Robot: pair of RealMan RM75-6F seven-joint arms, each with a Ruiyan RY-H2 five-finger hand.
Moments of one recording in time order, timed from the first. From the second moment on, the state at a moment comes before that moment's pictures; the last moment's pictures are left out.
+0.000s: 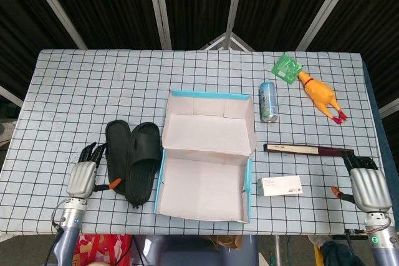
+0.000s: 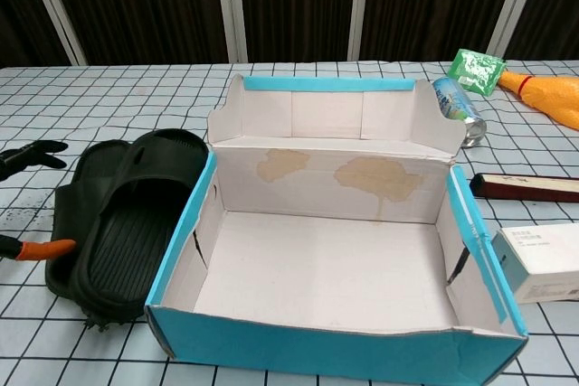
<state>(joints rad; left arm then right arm) -0.22 -1.69 -0.10 -1.33 1.42 1.32 0.09 0.12 -1.14 0.07 -1.61 -1.40 1.39 -0.14</state>
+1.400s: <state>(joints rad) -0.22 -1.69 -0.08 -1.33 1.41 1.37 0.17 0.12 -1.14 0.08 -1.62 -1.39 1.38 -0.15</state>
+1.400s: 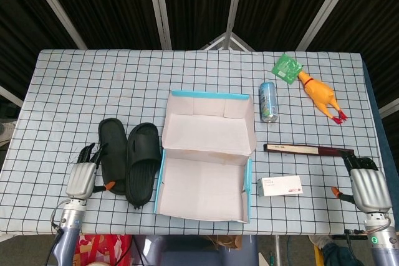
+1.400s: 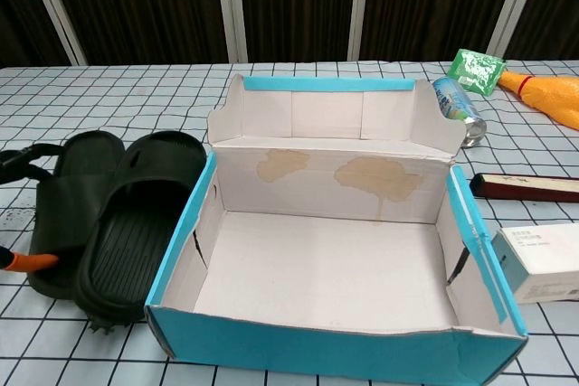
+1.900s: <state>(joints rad) -0.16 -1.57 -0.09 -1.48 1.43 1.52 0.30 0.12 -1.13 0.07 -1.64 -1.38 1.37 -0.15</state>
